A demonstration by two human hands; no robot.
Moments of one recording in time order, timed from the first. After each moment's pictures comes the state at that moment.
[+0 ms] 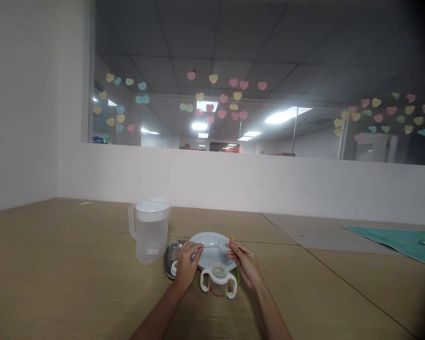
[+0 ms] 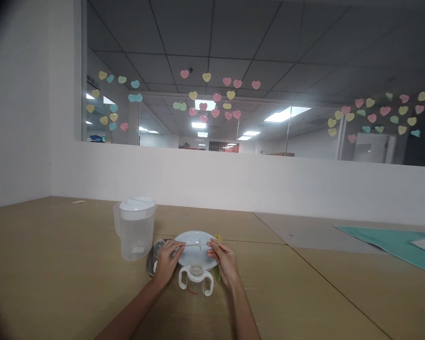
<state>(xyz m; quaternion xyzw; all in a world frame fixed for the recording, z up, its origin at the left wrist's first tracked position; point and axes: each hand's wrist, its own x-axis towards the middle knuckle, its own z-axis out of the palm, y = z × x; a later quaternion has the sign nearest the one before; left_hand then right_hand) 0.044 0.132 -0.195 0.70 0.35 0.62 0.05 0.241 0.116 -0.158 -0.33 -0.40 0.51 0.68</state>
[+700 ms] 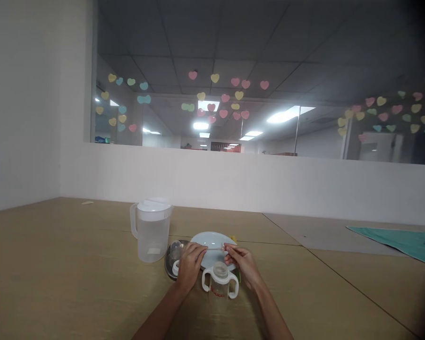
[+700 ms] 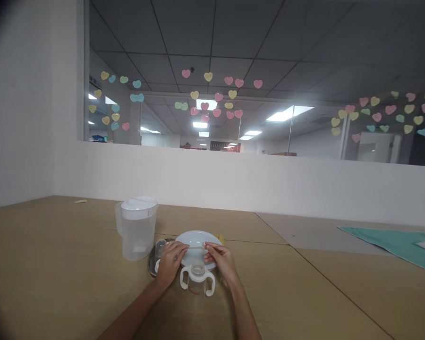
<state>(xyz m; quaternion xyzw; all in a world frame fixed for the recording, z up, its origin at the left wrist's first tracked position) 0.045 0.129 -0.197 0.74 0.35 0.57 0.00 0.233 0.110 -0.156 -0.36 -0.49 0.49 0.63</state>
